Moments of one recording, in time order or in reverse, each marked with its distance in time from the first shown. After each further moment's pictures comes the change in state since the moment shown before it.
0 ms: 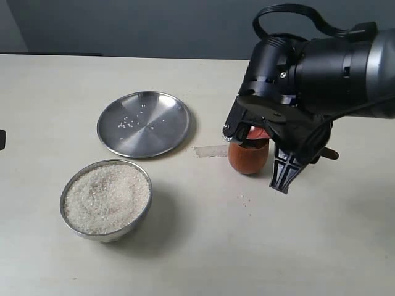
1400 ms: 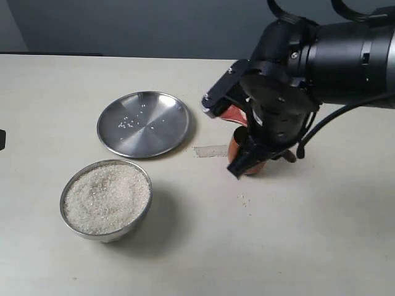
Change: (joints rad) left arm 0.000 0.000 0.000 0.002 0.000 0.000; right arm 0.005 -0.037 -0.029 0.134 -0.203 0.191
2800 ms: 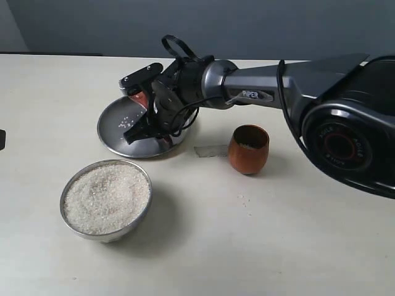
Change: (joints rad) left arm 0.000 0.000 0.000 0.000 0.000 0.000; right arm -0.050 0.688 -0.645 0.255 -0.449 0.008
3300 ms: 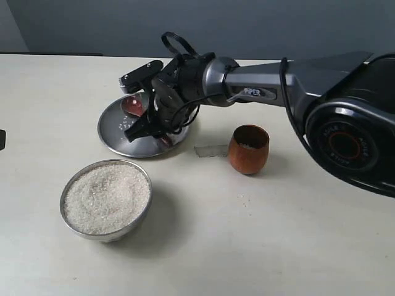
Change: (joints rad) left arm 0.000 0.000 0.000 0.000 0.000 0.000; right arm 0.000 -0.017 0.000 -0.025 0.017 0.002
